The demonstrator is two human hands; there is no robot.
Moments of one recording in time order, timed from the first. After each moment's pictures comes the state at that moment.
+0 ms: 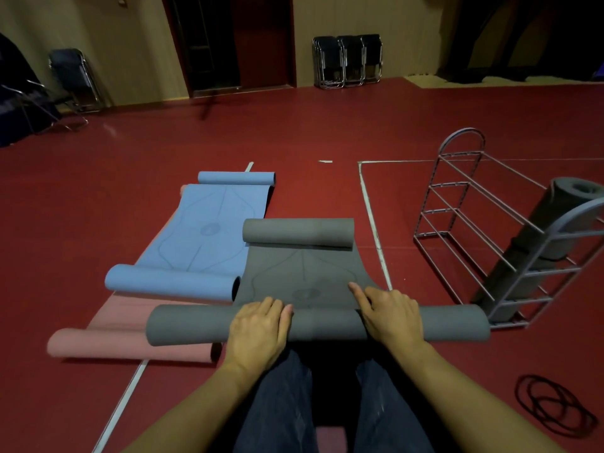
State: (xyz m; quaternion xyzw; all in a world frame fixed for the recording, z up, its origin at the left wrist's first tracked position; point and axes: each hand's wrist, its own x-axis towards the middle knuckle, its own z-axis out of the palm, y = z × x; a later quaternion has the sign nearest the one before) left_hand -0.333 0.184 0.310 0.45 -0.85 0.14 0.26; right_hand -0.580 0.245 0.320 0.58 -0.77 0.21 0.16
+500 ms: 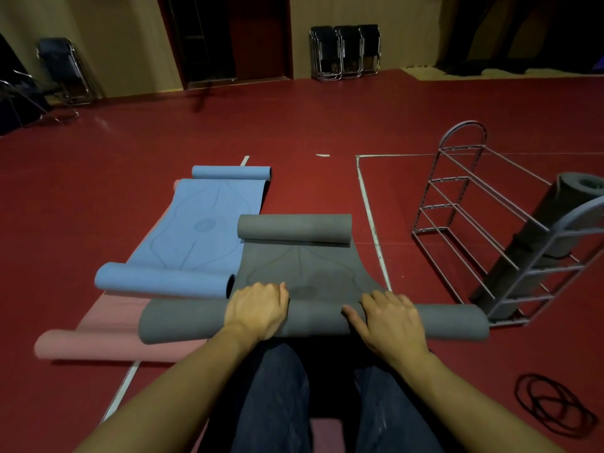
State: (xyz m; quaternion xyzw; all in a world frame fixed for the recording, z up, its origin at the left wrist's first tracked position) left_hand -0.360 0.132 0.335 0.50 -0.87 0.06 0.01; right_hand -0.594 0.238 0.291 0.64 -0.72 0.15 0.22
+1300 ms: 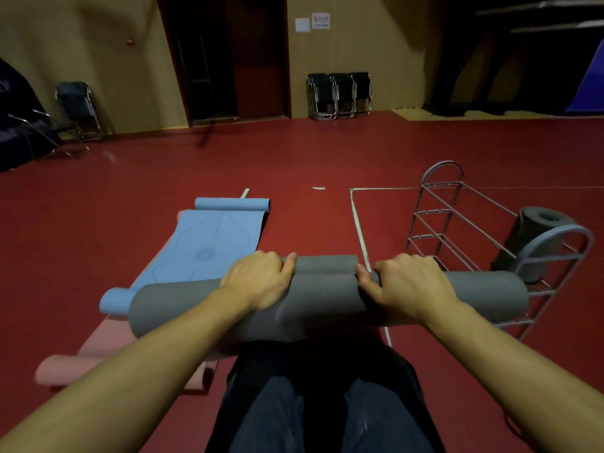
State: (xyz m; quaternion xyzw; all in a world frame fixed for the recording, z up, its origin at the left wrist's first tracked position) left_hand -0.368 0.165 0.486 0.49 -0.86 -0.05 0.11; right_hand -0.607 0.277 0.483 0.68 -0.70 0.05 0.21
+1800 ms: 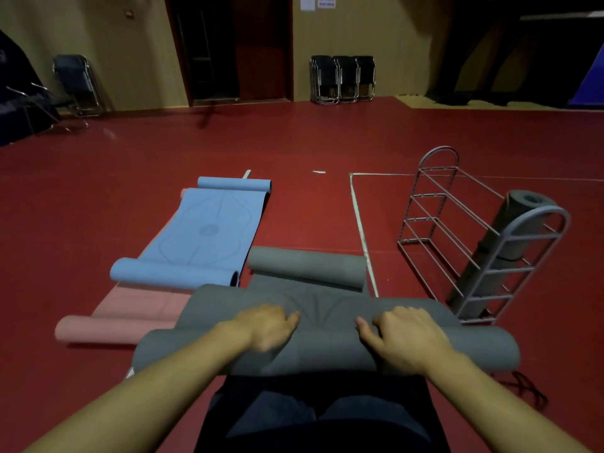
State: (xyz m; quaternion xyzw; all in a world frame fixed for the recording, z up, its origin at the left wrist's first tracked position) left_hand -0.319 0.264 0.406 0.48 -0.84 -0.21 -0.14; right_hand -0.559 0.393 0.410 0.70 -0.71 0.00 0.06
